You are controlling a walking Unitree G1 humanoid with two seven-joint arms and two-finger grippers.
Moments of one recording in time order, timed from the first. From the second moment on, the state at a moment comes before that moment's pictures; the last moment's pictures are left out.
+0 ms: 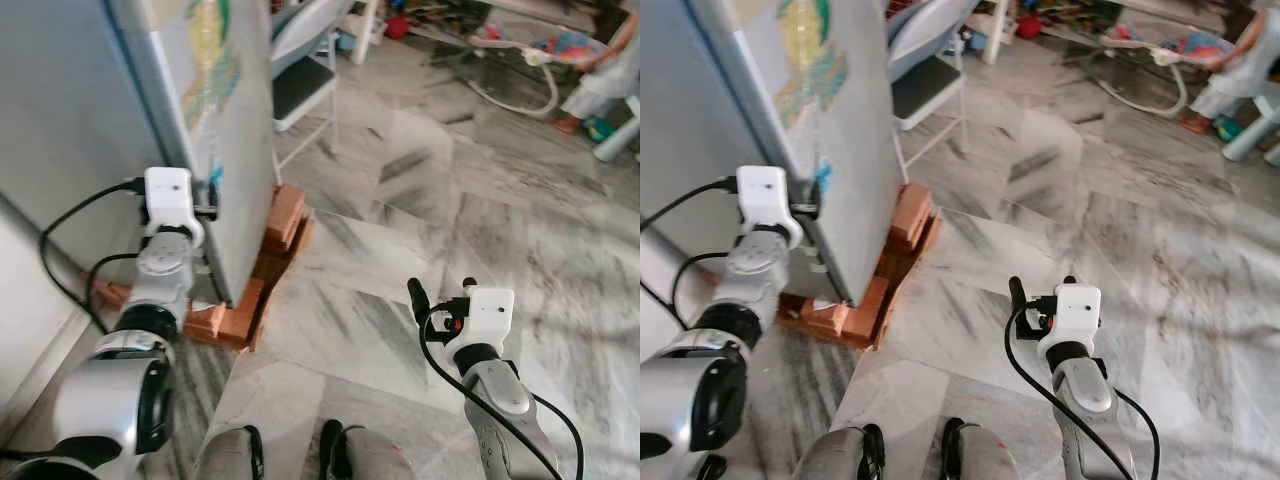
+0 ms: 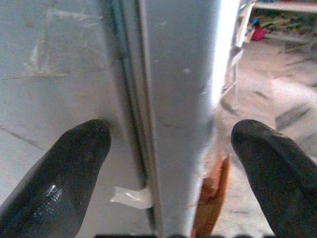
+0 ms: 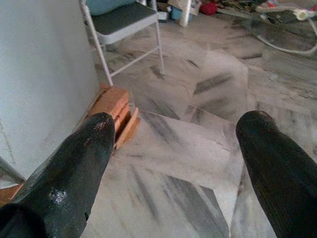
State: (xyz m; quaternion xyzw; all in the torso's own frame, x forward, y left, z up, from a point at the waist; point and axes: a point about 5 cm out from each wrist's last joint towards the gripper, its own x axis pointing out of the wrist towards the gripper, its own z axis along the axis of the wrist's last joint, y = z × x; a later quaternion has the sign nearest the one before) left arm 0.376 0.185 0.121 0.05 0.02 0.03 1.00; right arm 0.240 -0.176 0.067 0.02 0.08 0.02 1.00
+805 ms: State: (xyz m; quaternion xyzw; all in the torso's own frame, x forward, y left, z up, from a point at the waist) left arm 0.347 -0.007 0.159 0.04 -0.09 -0.39 0.91; right arm 0.238 -0.165 0.048 0.03 0.12 0.03 0.99
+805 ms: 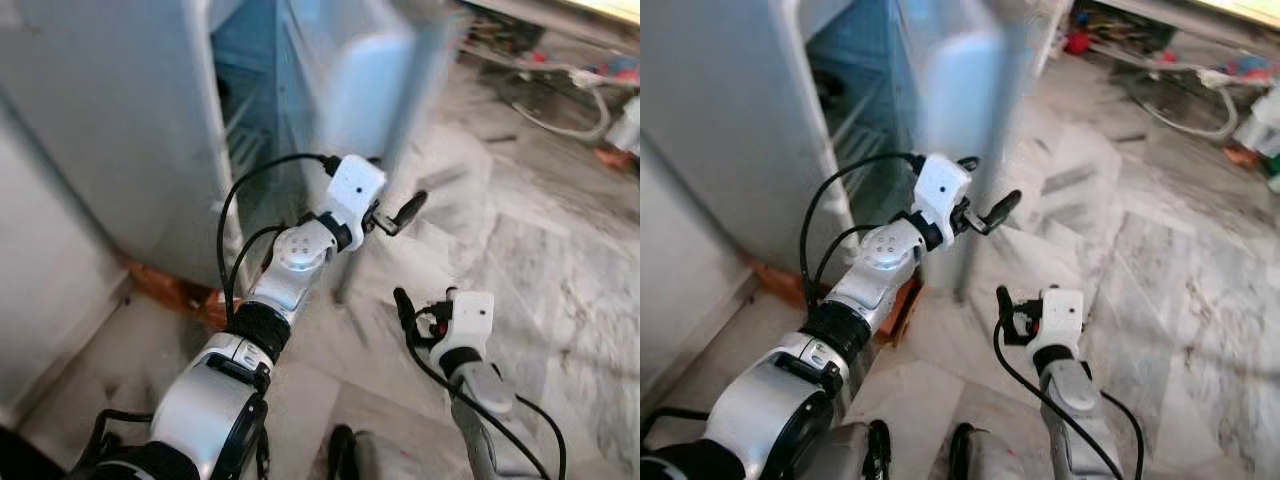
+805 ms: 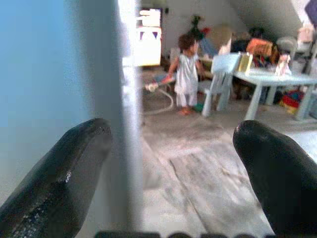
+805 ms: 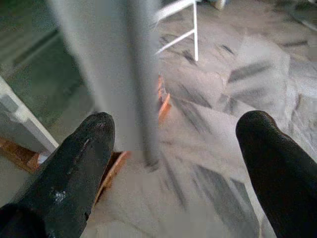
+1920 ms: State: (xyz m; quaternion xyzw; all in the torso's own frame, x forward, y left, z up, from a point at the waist) left arm 0.255 0.173 0.058 0.01 0.07 -0.08 0.99; right arm 0.272 -0.142 0.080 0.04 0.04 0.07 1.00
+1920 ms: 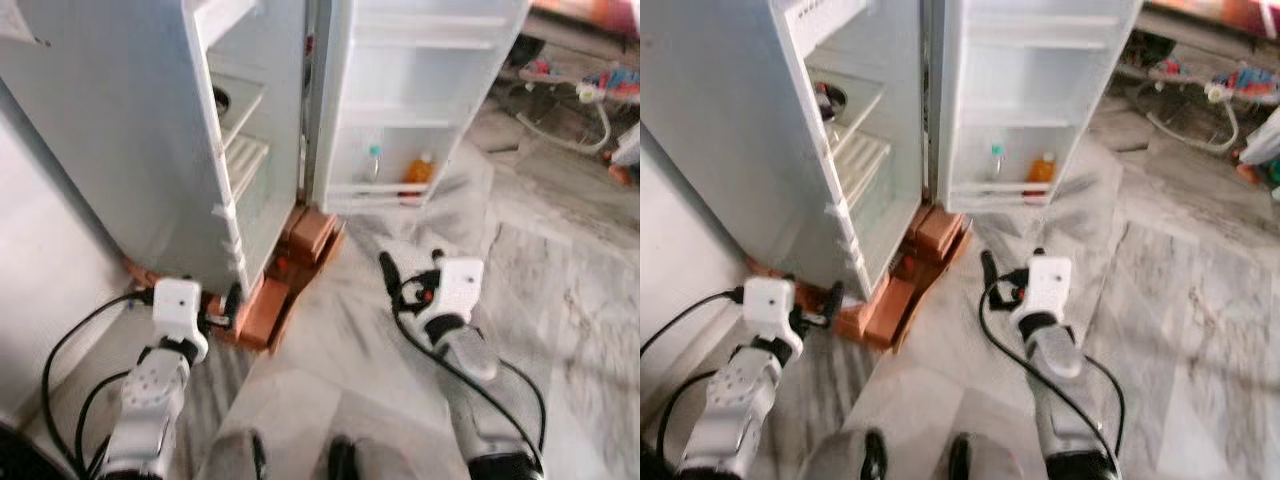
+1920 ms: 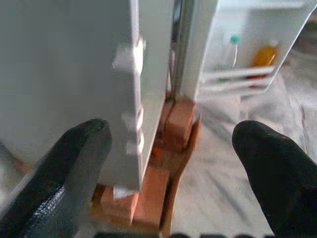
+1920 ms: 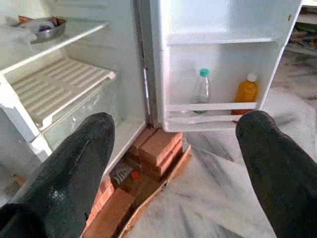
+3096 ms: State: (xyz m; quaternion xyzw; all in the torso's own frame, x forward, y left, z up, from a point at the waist) left arm 0.273 0.134 0.067 0.00 0.06 -0.10 0.99; right arm 0.280 -0.147 0.074 0.03 0.04 0.07 1.00
